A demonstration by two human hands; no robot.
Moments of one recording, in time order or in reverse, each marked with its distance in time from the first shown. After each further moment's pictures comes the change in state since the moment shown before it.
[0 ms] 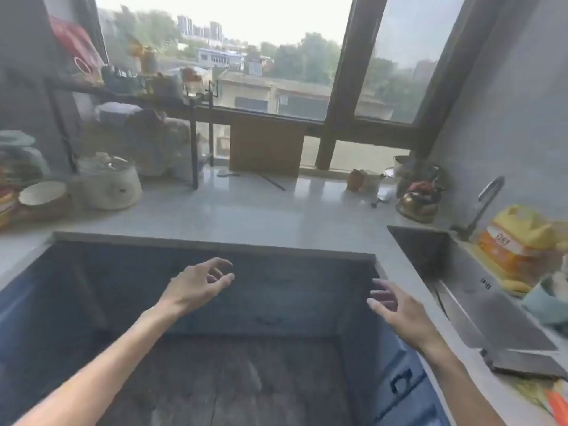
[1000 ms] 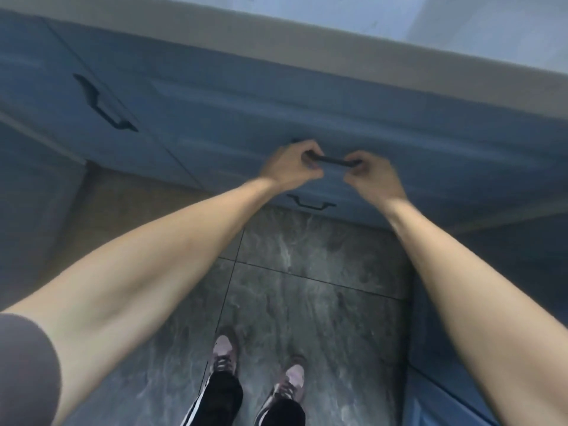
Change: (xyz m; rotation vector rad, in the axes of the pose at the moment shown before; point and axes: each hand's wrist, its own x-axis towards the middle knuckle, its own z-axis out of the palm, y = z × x) left_hand 0.430 -0.195 0.378 -0.163 -0.115 -0.102; right_hand 0.449 0.240 0.366 -0.135 -0.340 -0.036
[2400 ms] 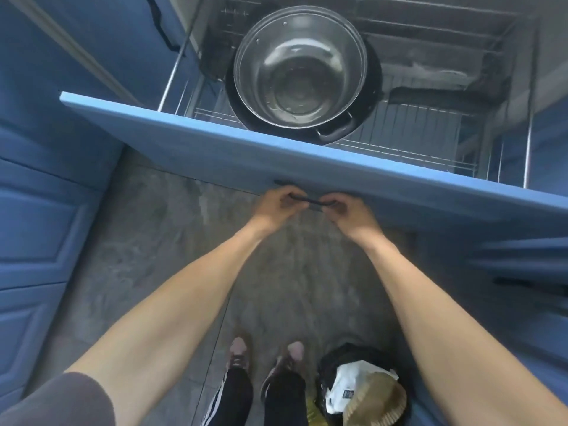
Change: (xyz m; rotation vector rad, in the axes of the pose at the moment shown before) left_hand -0.300 -0.025 0.084 -0.332 0.075 -0.222; right_hand -0.277 0.048 0.071 0.244 -0.267 0.011
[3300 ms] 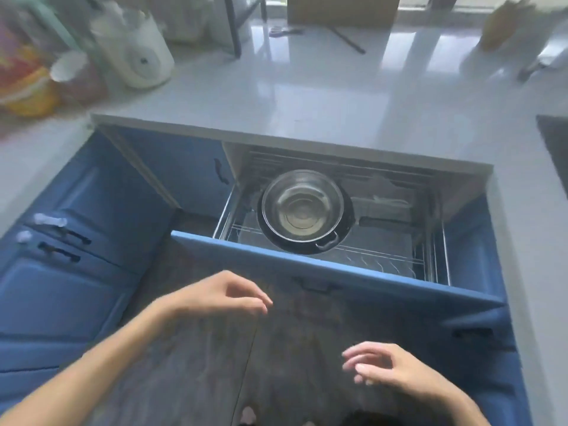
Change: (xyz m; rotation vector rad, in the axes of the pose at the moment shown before) left_hand -0.202 0.213 -0.216 0.302 -0.597 0.006; right_hand -0.249 -0.147 -0.097 0.146 -0.514 0.130
